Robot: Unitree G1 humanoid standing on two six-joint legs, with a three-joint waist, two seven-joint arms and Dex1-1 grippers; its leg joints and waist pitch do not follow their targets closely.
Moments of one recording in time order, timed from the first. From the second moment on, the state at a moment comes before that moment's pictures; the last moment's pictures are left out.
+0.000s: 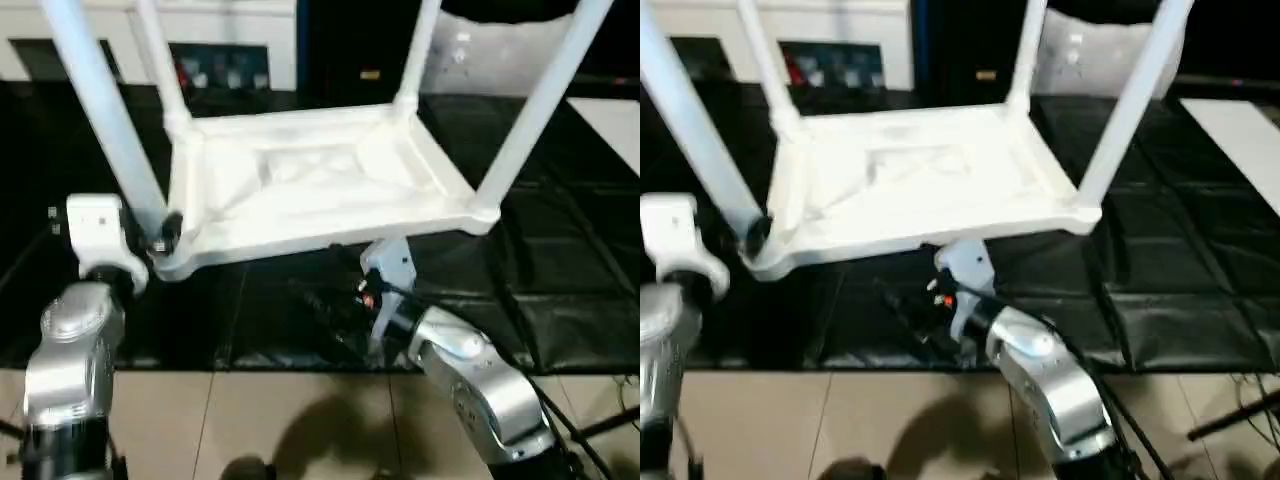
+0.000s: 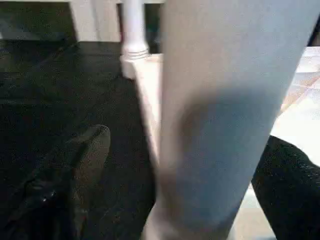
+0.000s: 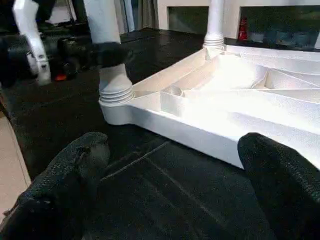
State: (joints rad) left arm -0.27 0.31 0.29 0.06 -0.18 0.35 -0.25; right arm -0.18 -0.15 0.30 -0.17 0.24 0.38 0.50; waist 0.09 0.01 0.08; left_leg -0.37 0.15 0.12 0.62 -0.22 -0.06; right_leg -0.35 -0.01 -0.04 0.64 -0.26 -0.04
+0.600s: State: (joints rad) left arm -0.31 0.43 0.06 0.16 -0.38 0.44 -0.95; right arm -0.42 -0.16 0.25 0.37 0.08 0.35 0.30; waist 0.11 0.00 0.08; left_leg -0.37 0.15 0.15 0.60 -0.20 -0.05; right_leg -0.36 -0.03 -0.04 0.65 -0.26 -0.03
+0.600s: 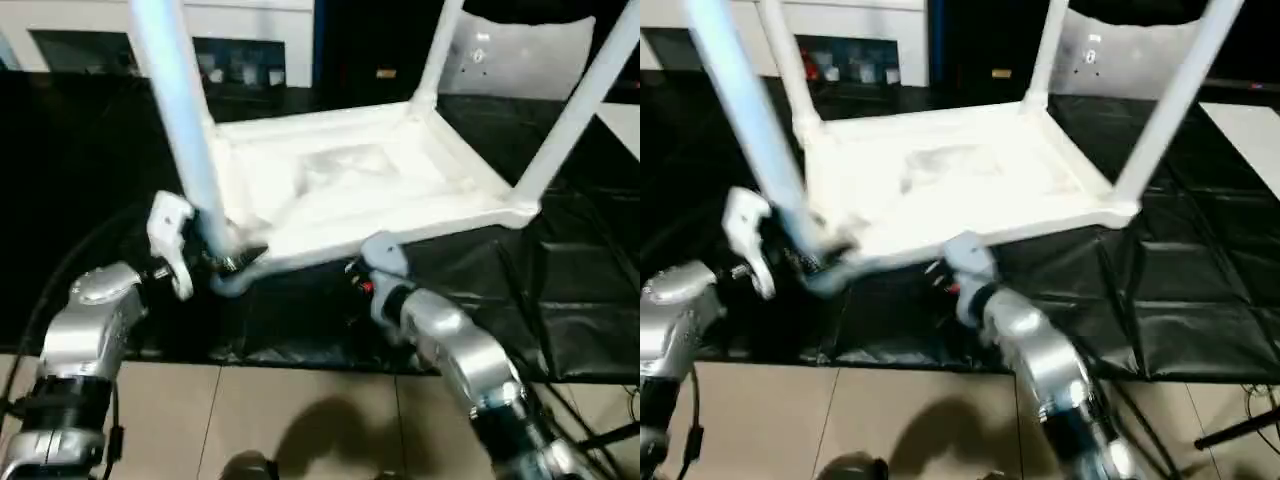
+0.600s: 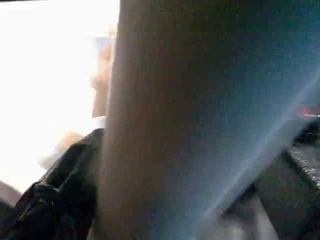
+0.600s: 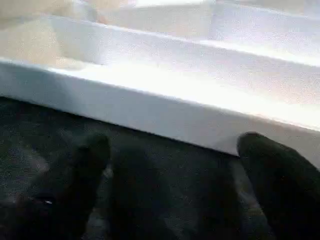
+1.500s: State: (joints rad) left arm -0.29 0.16 -0.19 -0.08 -0.43 0.48 -0.85; right arm -0.60 -0.07 0.20 0.76 0.03 0.09 0.31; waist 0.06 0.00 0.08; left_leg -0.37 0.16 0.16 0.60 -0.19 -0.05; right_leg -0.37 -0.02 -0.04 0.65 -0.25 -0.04
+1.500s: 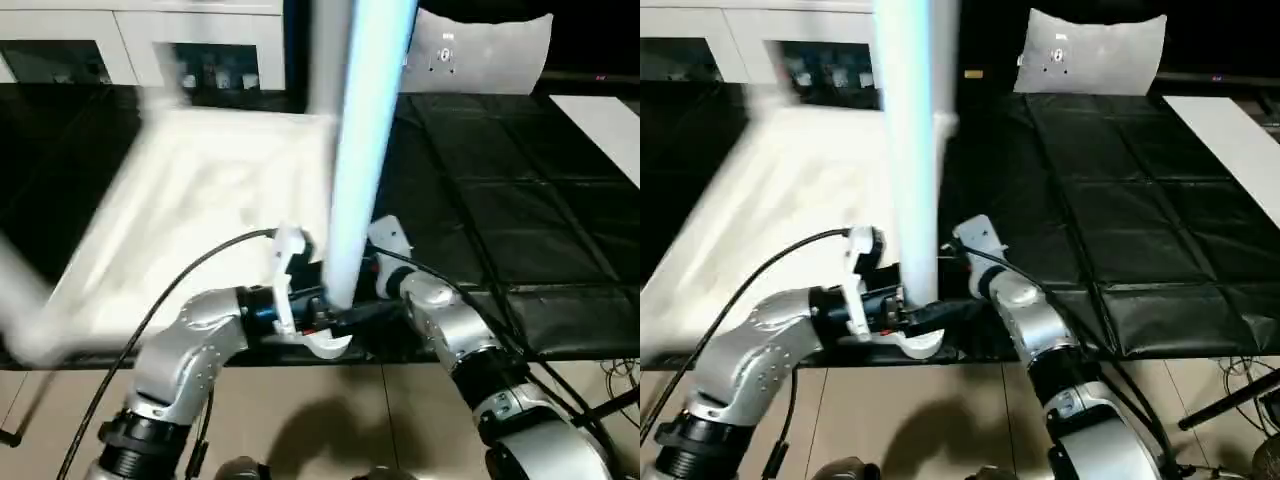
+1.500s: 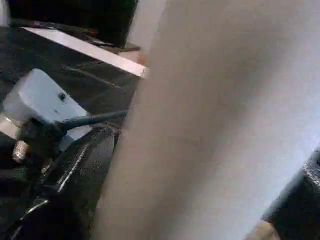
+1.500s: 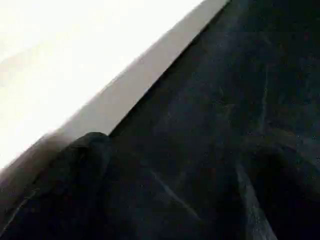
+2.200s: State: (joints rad) left arm -0.14 0.46 -0.17 -0.26 -0.33 0.49 -0.85; right arm -0.39 -0.26 0.08 0.39 0.13 0.11 0.44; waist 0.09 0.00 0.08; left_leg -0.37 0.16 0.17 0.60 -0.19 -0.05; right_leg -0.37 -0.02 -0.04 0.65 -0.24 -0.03
